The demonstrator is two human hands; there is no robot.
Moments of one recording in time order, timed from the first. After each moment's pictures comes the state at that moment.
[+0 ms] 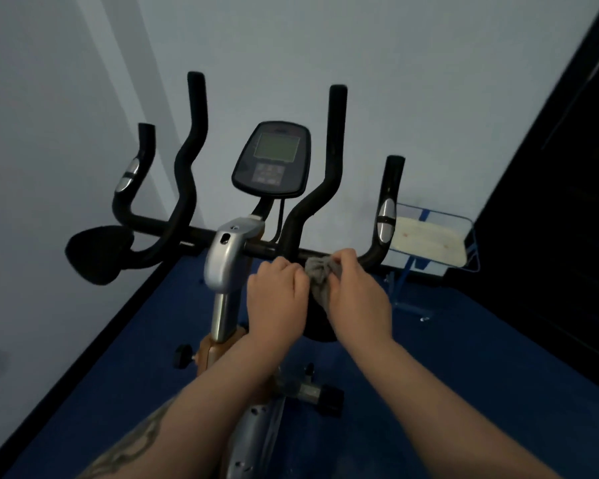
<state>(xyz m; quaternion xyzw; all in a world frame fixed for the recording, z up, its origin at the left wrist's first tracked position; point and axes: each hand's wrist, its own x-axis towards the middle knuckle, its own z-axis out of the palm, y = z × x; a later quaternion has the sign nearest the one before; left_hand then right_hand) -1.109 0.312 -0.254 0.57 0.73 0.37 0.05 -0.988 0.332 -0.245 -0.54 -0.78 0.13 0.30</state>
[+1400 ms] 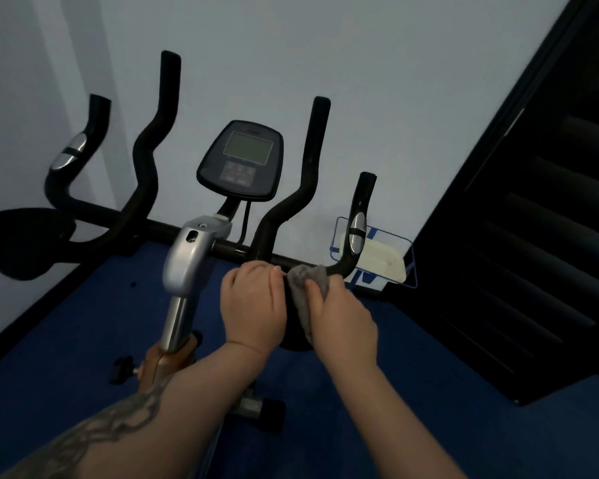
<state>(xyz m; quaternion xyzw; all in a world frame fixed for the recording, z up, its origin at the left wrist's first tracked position) -1.105 0.320 -0.274 0.56 0.67 0.49 -0.03 -0.987 0.323 -0.249 -0.65 -0.72 0.08 0.21</state>
